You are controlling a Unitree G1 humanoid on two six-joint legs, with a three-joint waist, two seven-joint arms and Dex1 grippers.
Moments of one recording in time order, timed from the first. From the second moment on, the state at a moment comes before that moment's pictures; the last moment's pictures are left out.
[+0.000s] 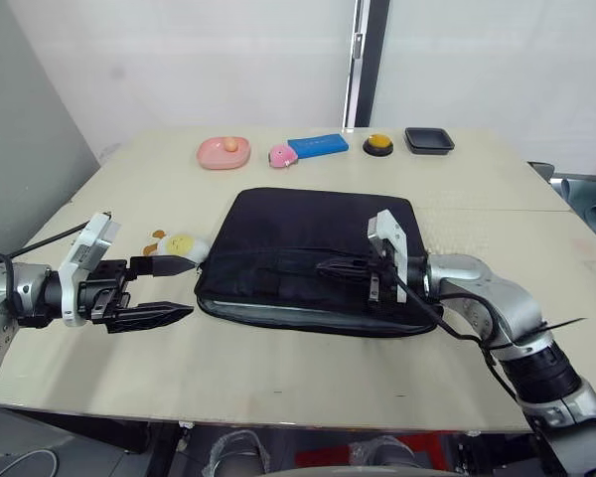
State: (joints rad) left arm -0.08 1.00 0.37 -0.13 -0.78 0.59 -1.47; right arm -0.44 -0.51 0.20 -0.20 0.53 0.60 0.93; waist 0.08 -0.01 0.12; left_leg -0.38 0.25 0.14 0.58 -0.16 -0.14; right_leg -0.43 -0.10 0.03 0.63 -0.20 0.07
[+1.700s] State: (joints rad) left arm -0.13 1.01 0.34 -0.13 -0.78 0.60 -1.49; right arm -0.45 -0.55 0.23 0.15 0.38 0.39 1.21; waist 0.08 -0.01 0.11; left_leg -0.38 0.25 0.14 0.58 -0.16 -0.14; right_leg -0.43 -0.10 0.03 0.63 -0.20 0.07
